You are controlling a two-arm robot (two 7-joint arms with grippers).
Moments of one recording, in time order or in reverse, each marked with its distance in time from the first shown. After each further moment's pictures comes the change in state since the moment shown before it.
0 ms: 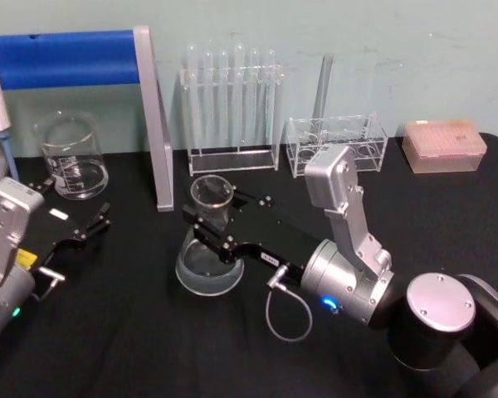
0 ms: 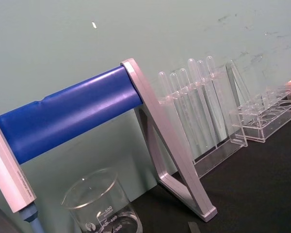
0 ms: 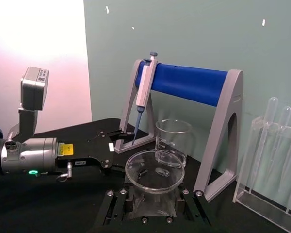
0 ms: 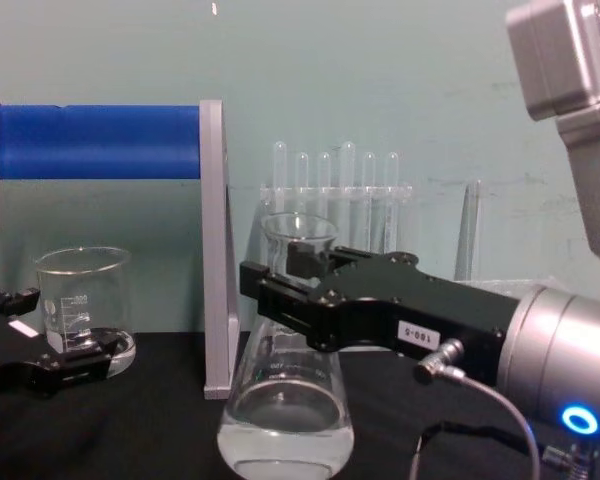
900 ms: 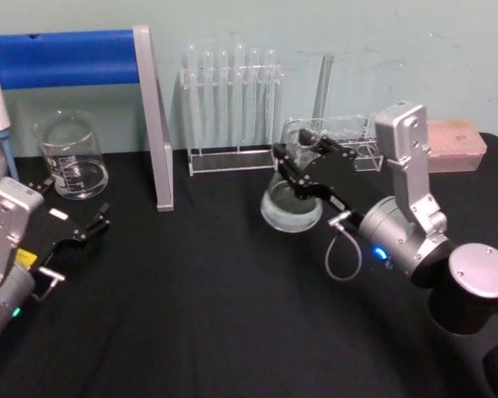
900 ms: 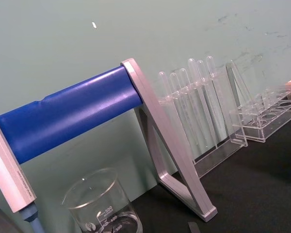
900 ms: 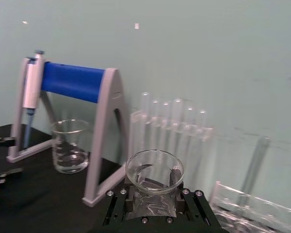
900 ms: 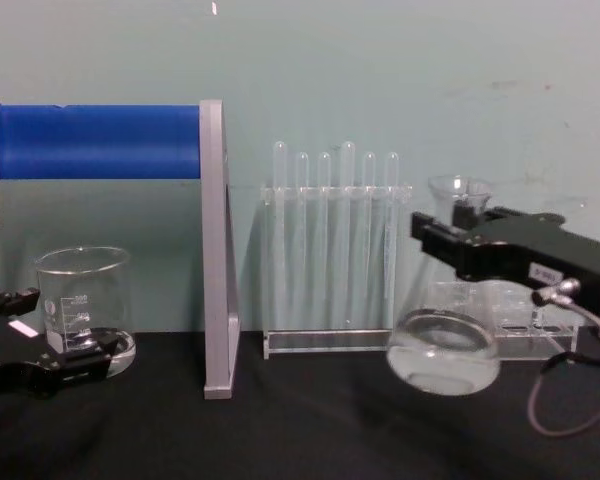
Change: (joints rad) left arm 0.000 0.000 0.000 0.000 0.000 0.000 0.000; right arm 0.041 -0.008 0.154 0.092 -0.049 -0.022 -0.175
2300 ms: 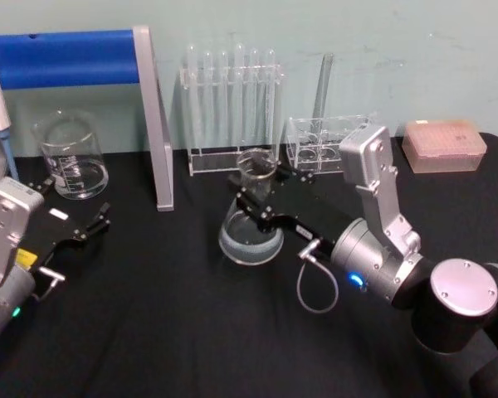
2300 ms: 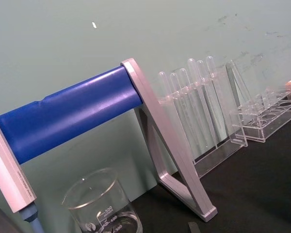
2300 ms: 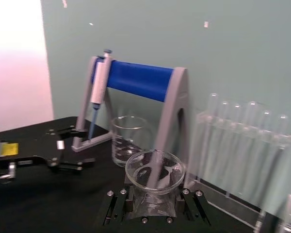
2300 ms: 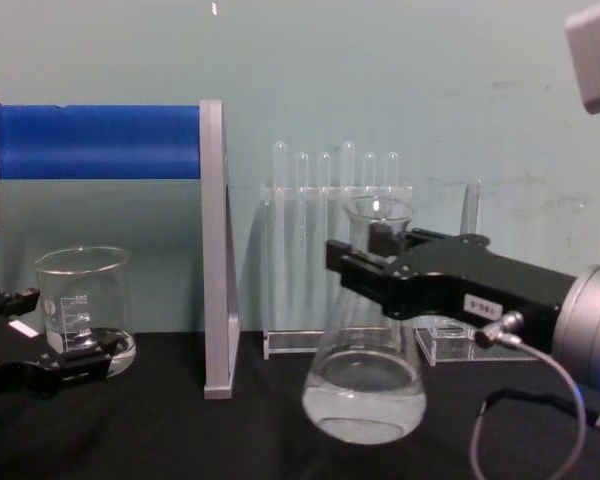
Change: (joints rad) left arm 0.000 0.000 0.000 0.000 0.000 0.000 0.000; right arm -0.036 -0.006 -0.055 -0.058 -0.002 0.020 0.123
